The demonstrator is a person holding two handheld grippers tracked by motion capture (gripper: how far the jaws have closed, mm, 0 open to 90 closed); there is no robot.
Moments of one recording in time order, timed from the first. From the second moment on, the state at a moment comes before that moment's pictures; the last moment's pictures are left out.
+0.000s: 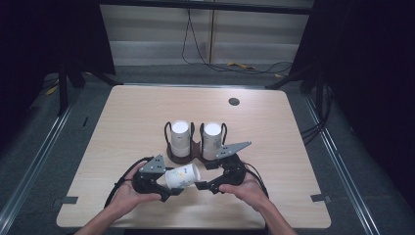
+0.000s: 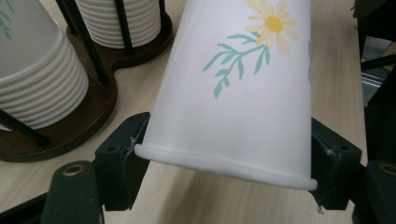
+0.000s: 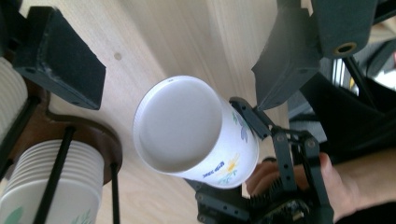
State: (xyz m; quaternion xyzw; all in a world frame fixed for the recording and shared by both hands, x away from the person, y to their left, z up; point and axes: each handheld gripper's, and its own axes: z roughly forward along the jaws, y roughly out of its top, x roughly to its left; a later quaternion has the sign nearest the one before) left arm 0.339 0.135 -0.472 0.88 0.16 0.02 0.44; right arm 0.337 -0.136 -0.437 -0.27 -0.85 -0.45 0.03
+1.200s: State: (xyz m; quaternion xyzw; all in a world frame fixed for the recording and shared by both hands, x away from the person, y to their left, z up) left arm 0.330 0.116 -0.482 0.92 0.10 0.02 0.38; right arm 0.339 -0.091 -0.445 -0.14 -0.95 -0.29 0.02
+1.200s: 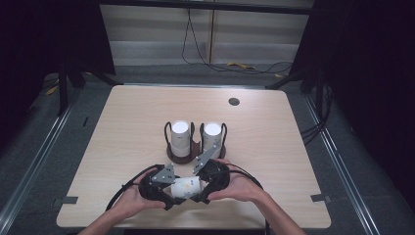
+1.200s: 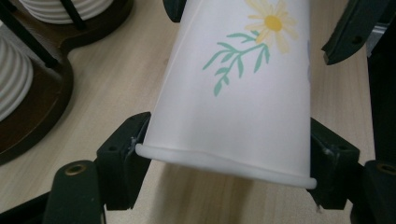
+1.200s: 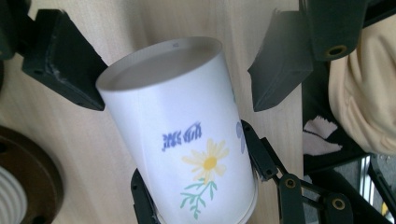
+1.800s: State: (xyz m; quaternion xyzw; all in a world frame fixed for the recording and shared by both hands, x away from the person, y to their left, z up) left arm 0.326 0.116 -0.482 0.92 0.09 0.02 0.38; right arm 0.338 -0.092 -0.447 -0.14 -0.95 -0.28 0.04
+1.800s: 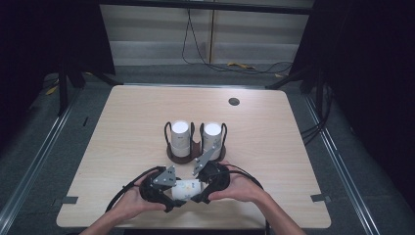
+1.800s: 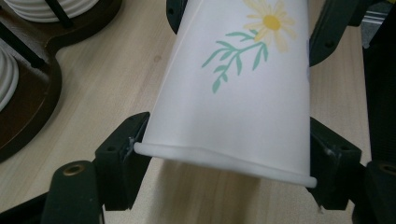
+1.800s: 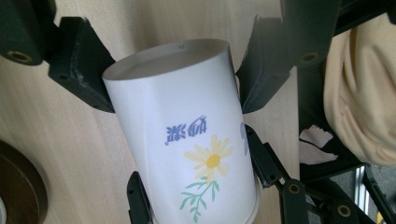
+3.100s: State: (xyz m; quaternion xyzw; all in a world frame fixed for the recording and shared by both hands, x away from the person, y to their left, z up) left arm 0.343 0.147 -0.473 0.85 0.20 0.00 0.49; right arm 0.337 -0.135 -0.444 -0.23 -0.87 -0.43 0.01
